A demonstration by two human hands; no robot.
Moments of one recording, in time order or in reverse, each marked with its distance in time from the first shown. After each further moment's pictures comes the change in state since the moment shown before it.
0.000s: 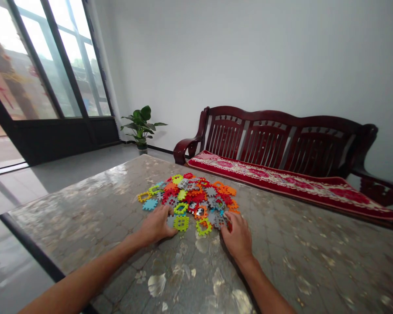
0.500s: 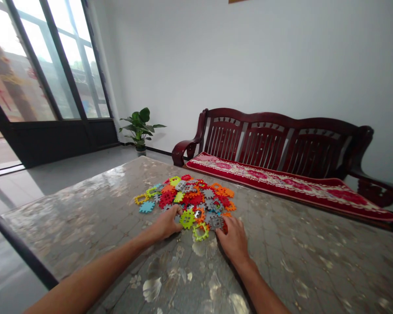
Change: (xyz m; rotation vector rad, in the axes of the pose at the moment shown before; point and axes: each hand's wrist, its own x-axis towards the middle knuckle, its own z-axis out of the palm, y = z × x) left_hand 0.023 0.028 0.013 -0.253 -0.074 -0.029; right_hand 0.002 -0.003 0.000 -0.094 -0.089 -0.009
